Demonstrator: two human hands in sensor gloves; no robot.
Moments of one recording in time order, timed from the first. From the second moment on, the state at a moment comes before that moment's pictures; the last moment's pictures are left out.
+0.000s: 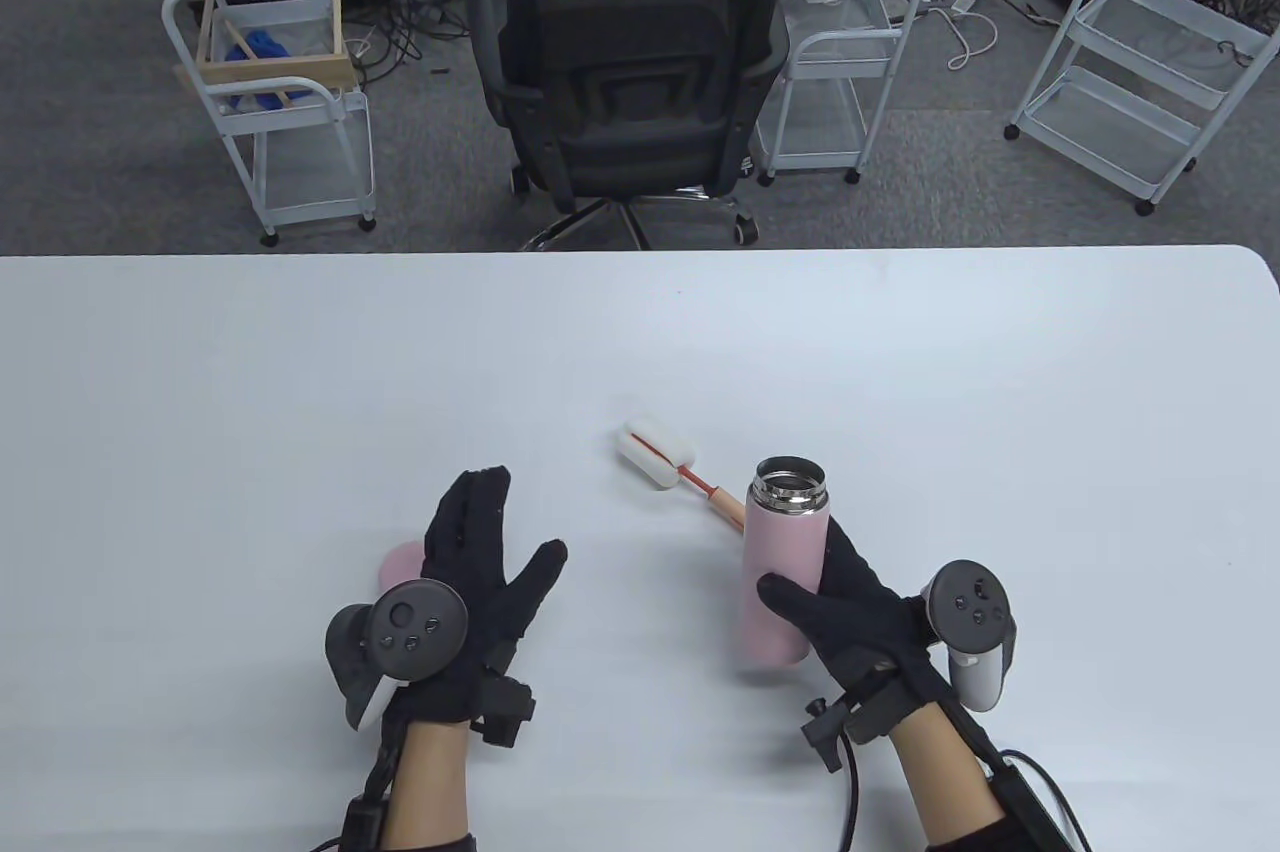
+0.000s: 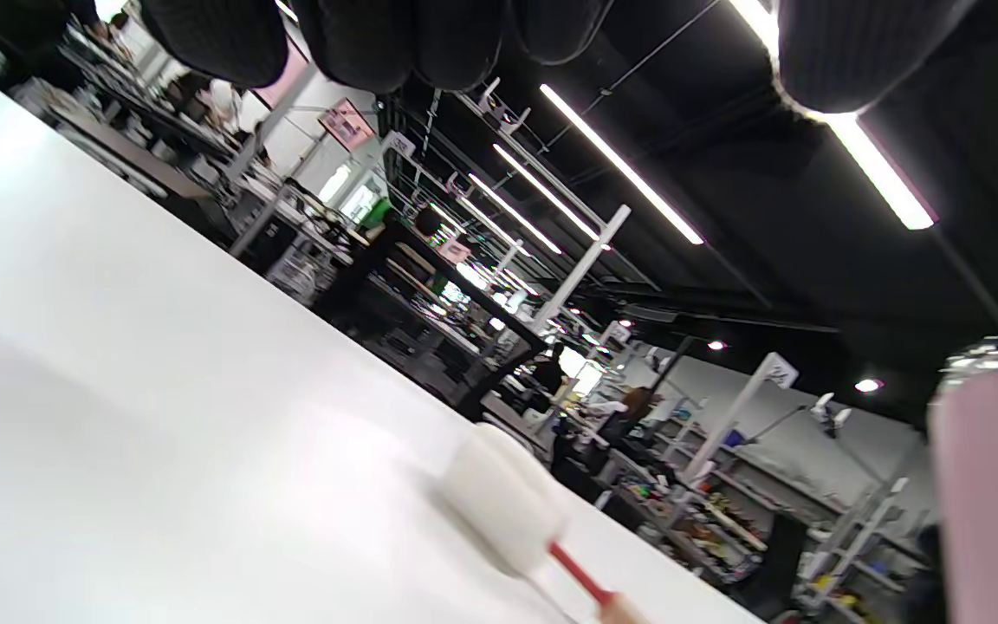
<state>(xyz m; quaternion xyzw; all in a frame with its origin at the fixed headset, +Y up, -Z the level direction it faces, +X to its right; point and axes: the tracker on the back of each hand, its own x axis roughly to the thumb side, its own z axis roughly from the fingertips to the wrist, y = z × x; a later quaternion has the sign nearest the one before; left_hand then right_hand) -0.176 -0.708 -0.213 0.10 -0.09 0.37 0.92 0.198 -0.736 -0.229 0.10 0.04 0.78 0.62</state>
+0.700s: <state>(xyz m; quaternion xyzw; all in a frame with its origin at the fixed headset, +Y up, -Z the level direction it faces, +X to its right) -0.121 -0.732 -0.218 -0.06 -0.21 0.60 0.77 0.117 -0.712 -0.232 0.15 0.09 0.75 0.64</state>
